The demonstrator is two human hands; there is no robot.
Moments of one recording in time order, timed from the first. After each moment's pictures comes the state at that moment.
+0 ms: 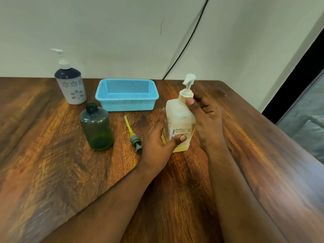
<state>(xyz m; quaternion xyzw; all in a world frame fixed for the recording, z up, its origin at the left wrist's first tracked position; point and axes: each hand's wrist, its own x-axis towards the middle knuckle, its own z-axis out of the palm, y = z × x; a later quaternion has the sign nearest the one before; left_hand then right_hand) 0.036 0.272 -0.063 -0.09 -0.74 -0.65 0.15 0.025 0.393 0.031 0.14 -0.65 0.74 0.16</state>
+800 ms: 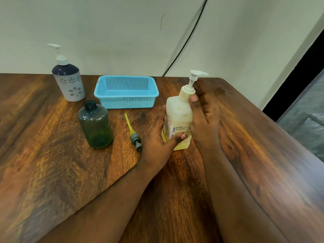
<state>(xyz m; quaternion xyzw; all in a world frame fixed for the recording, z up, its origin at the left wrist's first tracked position) 0.038 0.272 -0.061 -0.10 -0.73 -0.66 0.17 0.025 0.382 0.019 0.14 -0.69 0.66 0.27</state>
